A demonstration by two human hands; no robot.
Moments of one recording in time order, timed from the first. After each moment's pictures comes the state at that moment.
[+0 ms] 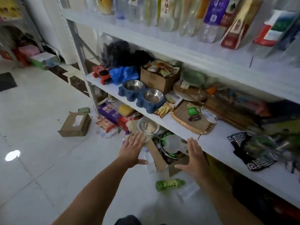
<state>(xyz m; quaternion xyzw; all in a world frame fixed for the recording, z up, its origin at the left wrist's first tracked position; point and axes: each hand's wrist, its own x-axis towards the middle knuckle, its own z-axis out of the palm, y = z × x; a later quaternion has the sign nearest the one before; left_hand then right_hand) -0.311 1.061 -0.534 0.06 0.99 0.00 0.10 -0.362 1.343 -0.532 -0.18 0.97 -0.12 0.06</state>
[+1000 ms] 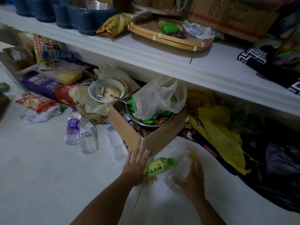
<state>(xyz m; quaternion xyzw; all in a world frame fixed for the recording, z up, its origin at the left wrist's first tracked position) -0.372 1.223 -0.977 0.18 0.96 0.01 0.19 -0.334 1.463 -0.982 0.14 0.96 -0.21 0.10</state>
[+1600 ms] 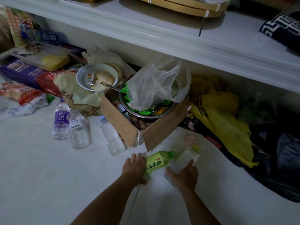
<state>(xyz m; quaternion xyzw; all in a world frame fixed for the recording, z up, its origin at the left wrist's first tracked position) -0.378 1.235 -1.007 0.16 0.96 0.01 0.24 -0.354 1.432 -1.036 0.32 0.90 -0.22 0.17</state>
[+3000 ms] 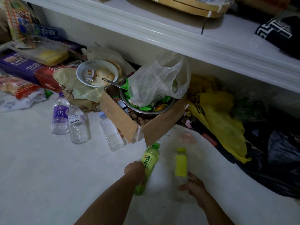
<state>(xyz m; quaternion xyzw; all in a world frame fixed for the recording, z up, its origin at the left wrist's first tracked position) -0.370 1.249 -1.010 -0.03 0.90 0.13 0.41 -0.313 1.484 -1.020 0.41 0.70 -0.54 0.24</state>
